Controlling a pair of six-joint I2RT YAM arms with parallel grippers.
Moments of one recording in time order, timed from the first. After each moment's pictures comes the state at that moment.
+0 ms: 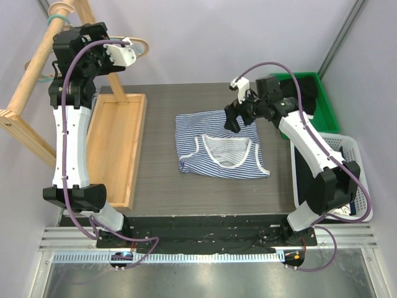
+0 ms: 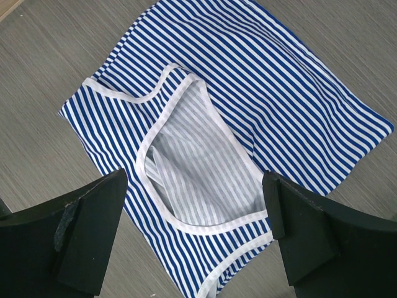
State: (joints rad) left arm -0.03 1.60 2.14 -0.66 0.10 1.38; right arm 0.32 1.58 1.52 -0.66 -0.44 -0.32
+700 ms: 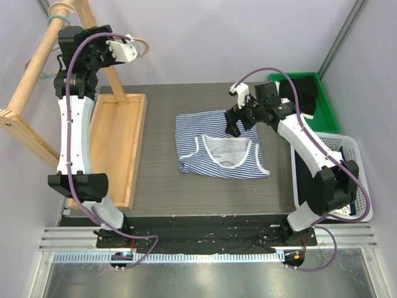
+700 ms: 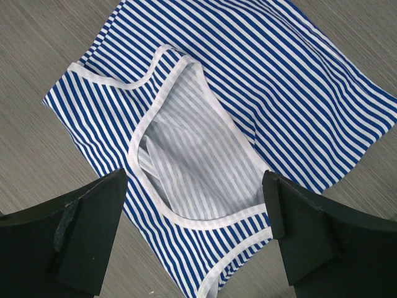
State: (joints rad) left arm 0.00 1.71 2.21 -0.65 0.18 1.36; right arm 0.32 1.57 1.43 -0.62 -0.42 -0.32
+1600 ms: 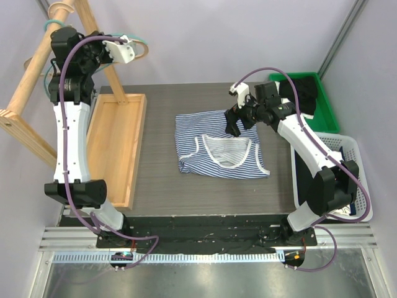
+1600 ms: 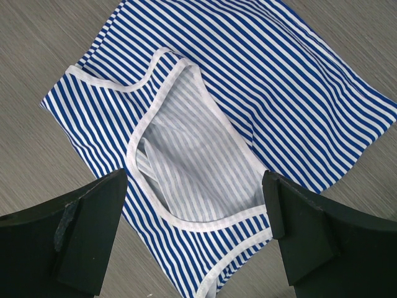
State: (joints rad) left arm 0.02 1.66 2.18 -0.61 0.23 1.36; right arm 0.32 1.57 1.43 -0.61 -0.41 -0.32
